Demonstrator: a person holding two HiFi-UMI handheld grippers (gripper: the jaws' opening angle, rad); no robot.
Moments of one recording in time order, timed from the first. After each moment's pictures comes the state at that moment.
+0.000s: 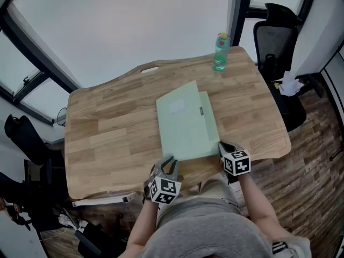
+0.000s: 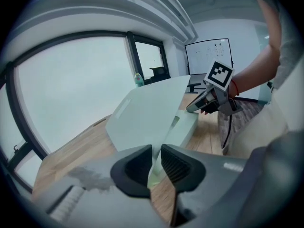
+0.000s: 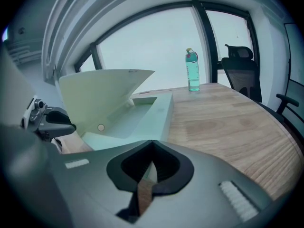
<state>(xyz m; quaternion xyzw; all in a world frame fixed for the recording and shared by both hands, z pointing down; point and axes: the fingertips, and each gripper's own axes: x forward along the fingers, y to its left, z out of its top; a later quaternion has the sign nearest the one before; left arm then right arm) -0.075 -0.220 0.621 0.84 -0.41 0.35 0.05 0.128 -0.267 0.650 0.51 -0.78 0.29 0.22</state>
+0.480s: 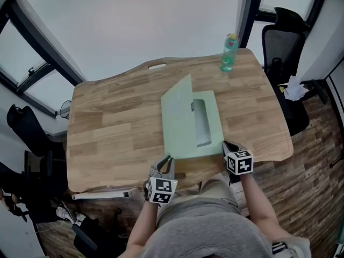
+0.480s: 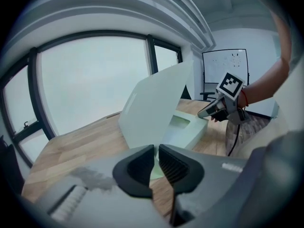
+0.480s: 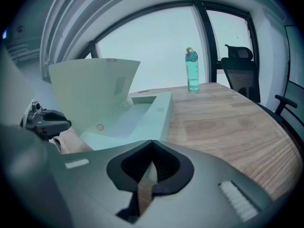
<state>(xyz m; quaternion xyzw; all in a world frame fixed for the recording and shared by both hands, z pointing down) -0.109 -0.216 0.616 0.82 -0.48 0.30 0.10 0.126 -0.268 0.650 0.51 -0.77 0.29 0.23</state>
